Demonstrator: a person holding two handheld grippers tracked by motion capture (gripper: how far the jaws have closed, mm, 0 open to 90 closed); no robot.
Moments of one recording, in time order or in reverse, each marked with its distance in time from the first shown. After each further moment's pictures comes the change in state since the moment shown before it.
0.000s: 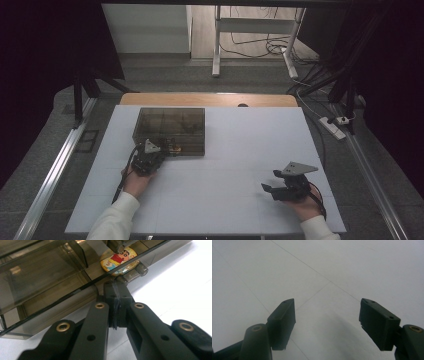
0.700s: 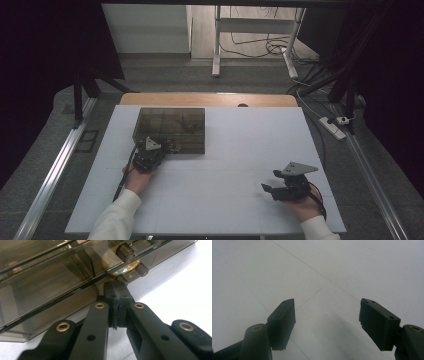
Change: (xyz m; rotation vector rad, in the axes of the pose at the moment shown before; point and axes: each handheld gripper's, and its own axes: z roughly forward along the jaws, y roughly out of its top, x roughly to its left) left arm 0.004 0.005 0.006 -0.006 0.013 -0.012; right arm 0.000 0.000 0.000 -0.001 -0.004 0.000
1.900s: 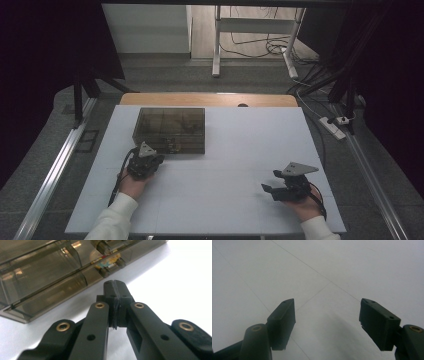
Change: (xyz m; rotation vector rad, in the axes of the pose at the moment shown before) left arm -0.009 -0.014 -0.031 -0.040 -0.048 0.025; right arm 0.001 0.000 -0.001 -0.007 0.002 -0.001
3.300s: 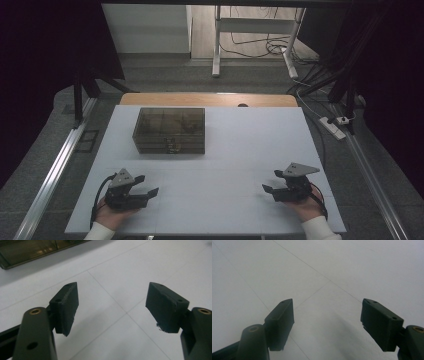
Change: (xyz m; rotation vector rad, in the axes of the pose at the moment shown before) left arm -0.019 -0.062 -0.069 -0.065 -0.174 -0.052; right arm -0.003 -0.003 -0.001 -0.006 0.007 -0.017
